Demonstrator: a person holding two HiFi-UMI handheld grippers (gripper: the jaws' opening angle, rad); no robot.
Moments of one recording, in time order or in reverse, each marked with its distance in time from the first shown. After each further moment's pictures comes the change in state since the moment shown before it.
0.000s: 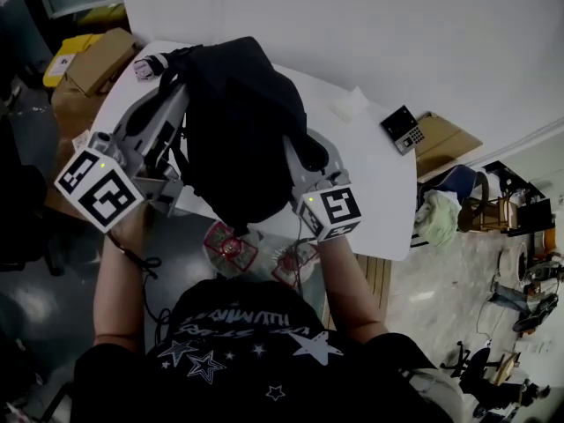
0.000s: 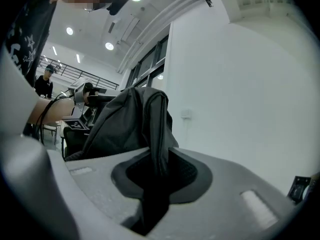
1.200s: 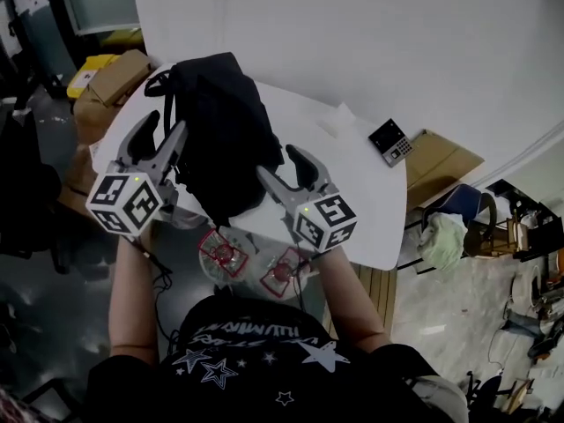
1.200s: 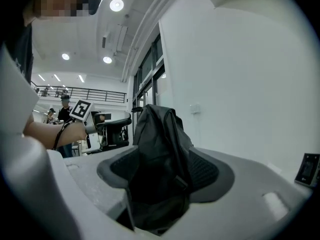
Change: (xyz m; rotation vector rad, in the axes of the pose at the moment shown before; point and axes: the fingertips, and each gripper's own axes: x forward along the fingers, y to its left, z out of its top) left arm -0.035 -0.048 -0.054 0.271 0.034 0.343; right arm -0.095 0.009 0.008 0.184 0.032 0.200
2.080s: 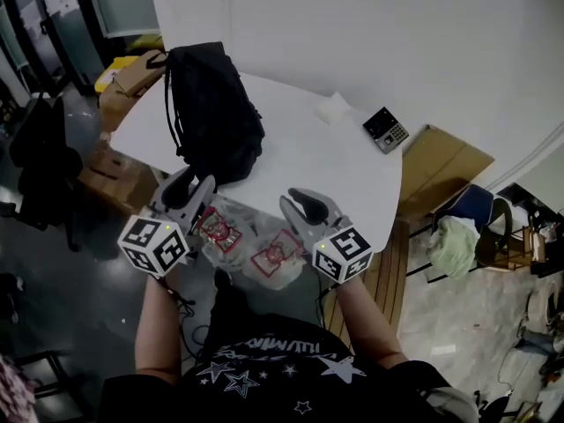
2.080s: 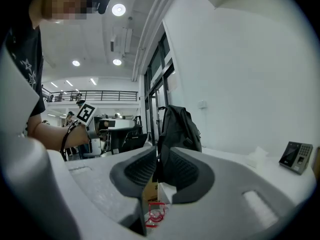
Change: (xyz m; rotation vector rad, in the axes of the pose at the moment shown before) left arm -0.111 -0.203 -0.086 -0.038 0.127 -0.008; right arm -0.209 0.040 -0.036 0.002 0.051 0.150
